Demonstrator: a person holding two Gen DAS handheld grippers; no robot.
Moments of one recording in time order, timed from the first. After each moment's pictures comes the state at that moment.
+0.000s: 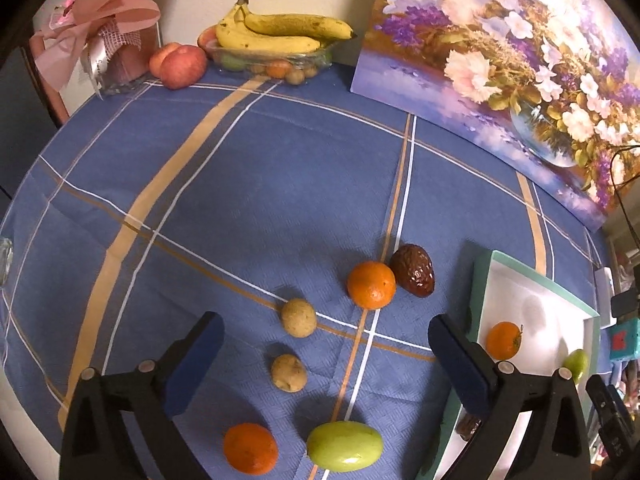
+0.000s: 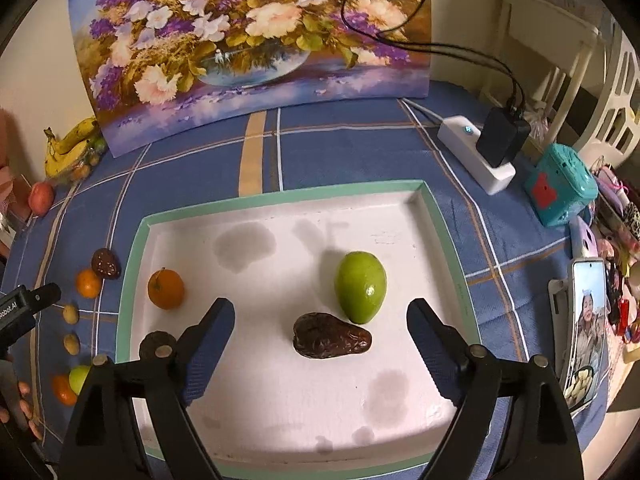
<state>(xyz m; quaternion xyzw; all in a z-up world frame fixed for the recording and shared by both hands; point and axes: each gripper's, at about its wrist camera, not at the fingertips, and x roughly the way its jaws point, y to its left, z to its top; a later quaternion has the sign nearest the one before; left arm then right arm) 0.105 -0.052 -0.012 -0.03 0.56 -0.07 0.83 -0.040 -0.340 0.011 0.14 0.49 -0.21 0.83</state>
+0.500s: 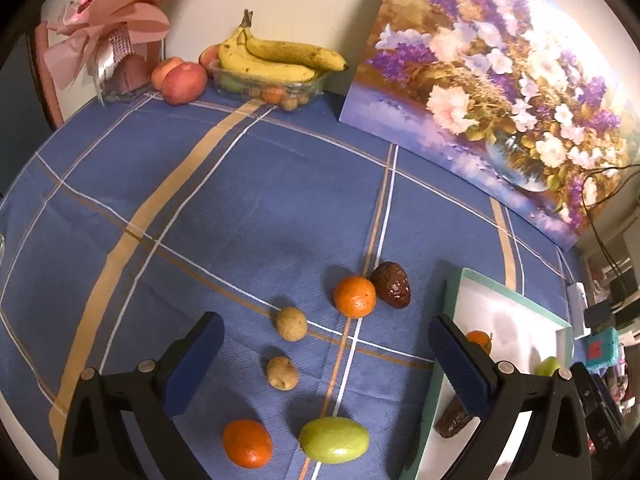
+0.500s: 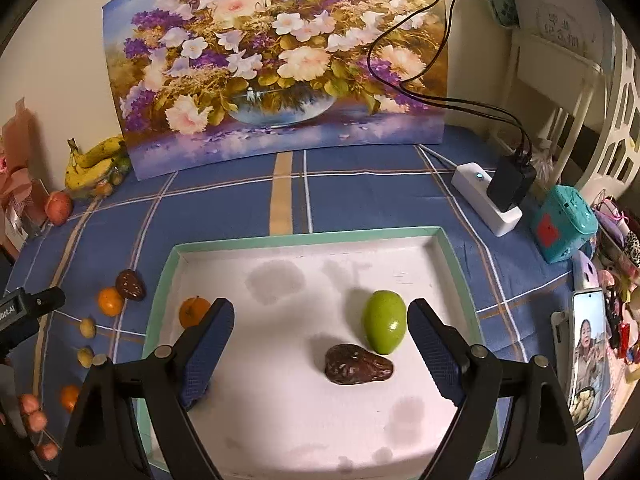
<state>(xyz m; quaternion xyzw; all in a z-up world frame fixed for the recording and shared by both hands) 0.092 -0.036 0.009 -0.06 0.52 -0.10 0.84 -0.037 -0.321 0.030 0.12 0.43 -0.19 0.87</state>
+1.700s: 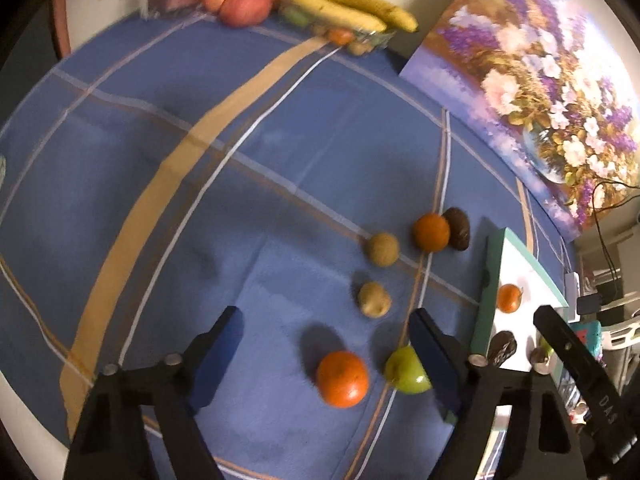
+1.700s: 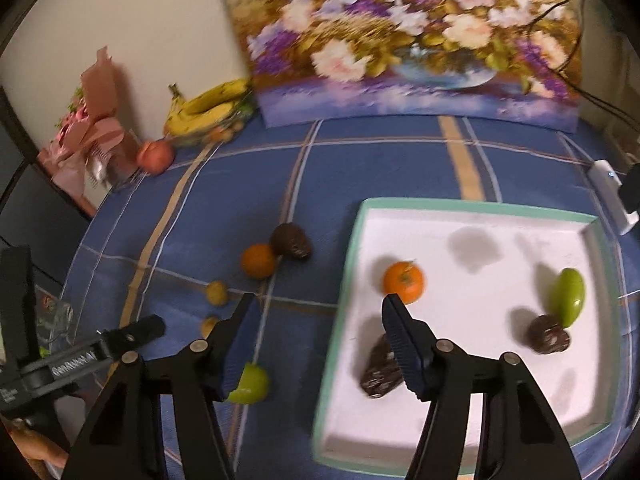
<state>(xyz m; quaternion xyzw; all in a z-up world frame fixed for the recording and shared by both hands) 0.079 0.054 -0.021 -0.13 0.61 -0.09 0.78 0.013 -0.204 0.023 0.16 0.48 -0.02 0.86</state>
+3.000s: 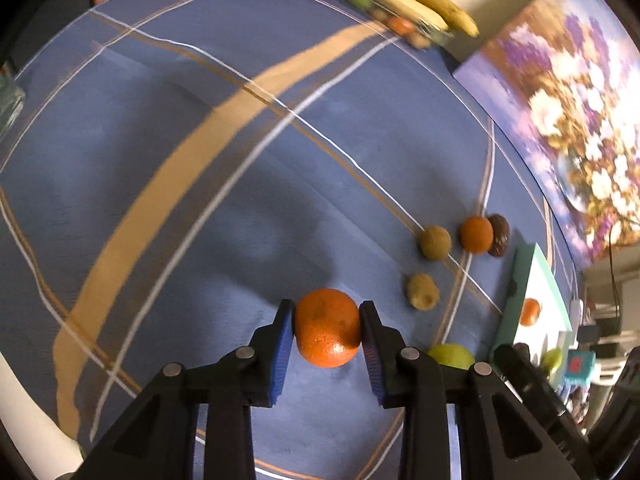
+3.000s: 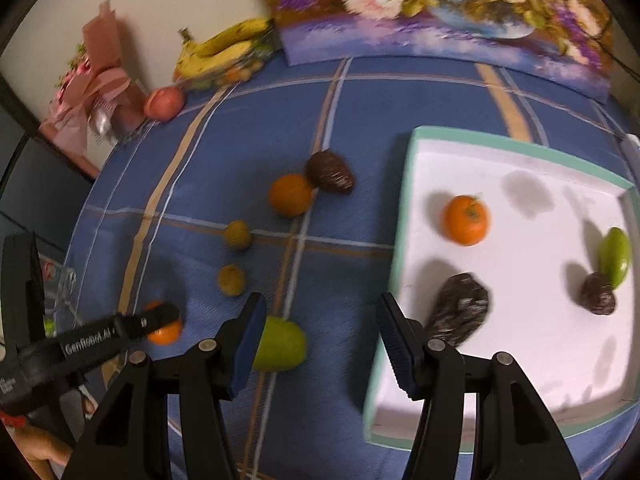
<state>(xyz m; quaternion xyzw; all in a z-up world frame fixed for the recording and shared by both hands) 0.070 0.089 -0.040 -0.18 0.63 -0.04 0.75 0.018 -0.165 -0.012 0.16 0.55 0.02 0.82</state>
